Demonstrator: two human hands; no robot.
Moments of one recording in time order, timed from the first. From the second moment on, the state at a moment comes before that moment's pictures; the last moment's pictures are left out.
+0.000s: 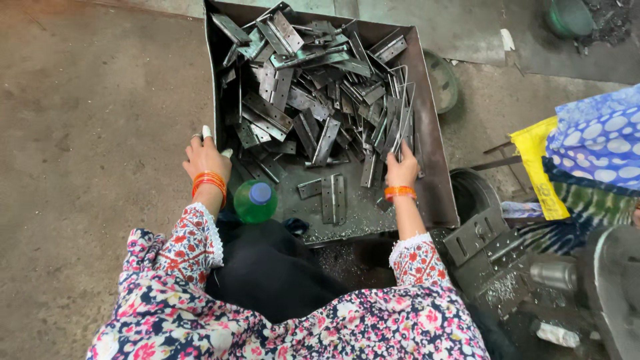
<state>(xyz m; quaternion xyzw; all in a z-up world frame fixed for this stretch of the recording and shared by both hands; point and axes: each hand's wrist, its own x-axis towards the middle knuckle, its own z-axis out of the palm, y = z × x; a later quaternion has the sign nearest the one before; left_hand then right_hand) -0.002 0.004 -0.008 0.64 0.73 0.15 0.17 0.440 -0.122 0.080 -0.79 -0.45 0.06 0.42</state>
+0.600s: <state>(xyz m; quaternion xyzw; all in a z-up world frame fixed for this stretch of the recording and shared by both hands) 0.003 0.008 0.004 0.64 0.73 0.12 0.22 0.523 0.003 0.020 -0.89 -0.46 0.07 -0.02</state>
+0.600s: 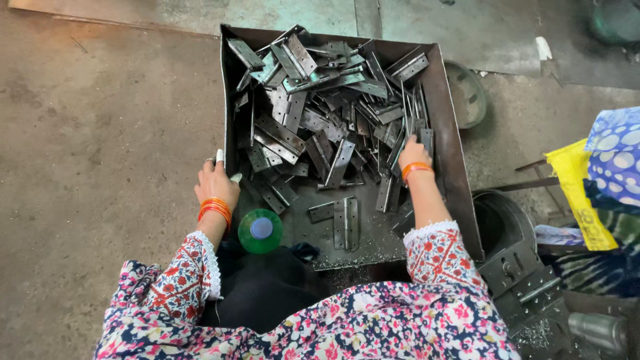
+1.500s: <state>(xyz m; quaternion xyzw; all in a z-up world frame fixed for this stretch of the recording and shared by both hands) -0.002 0.011 -0.011 0.65 0.72 0.15 0.18 0.391 -0.238 0.017 -0.89 -0.43 0.11 -0.06</state>
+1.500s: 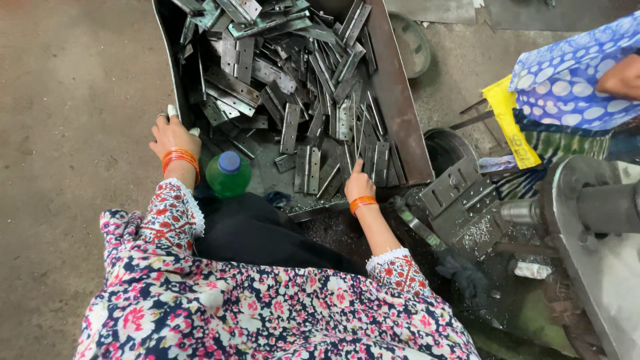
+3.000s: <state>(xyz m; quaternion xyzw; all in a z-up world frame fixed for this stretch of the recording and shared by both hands) -0.002 0.013 -0.016 0.65 0.72 0.15 0.20 0.408 -0.119 0.107 -0.88 -0.46 0.06 -0.02</state>
